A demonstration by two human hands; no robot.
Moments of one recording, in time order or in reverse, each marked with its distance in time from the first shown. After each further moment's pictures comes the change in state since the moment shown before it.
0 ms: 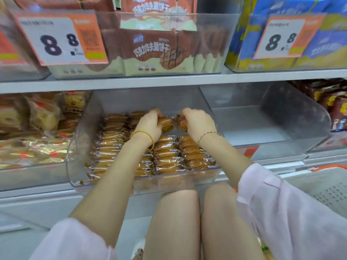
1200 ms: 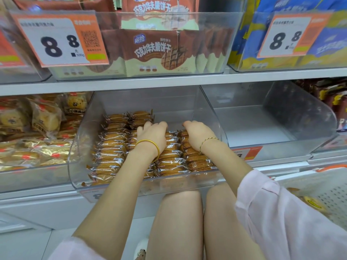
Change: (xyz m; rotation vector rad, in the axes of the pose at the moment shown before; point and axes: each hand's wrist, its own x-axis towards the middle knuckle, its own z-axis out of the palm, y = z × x) left_hand -0.020 0.004 0.011 0.392 -0.074 0.029; right_hand -0.004 0.001 0.019 0.030 -0.285 0.025
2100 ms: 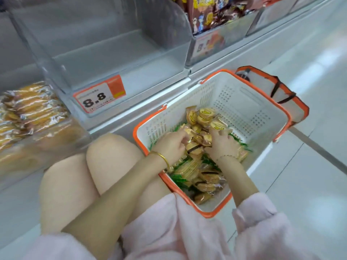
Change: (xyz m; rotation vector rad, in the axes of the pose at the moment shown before) left_hand -0.130 0.256 0.178 -0.440 -0.538 0.686; right_hand -0.298 0.249 0.131 0.096 -0.148 1.012
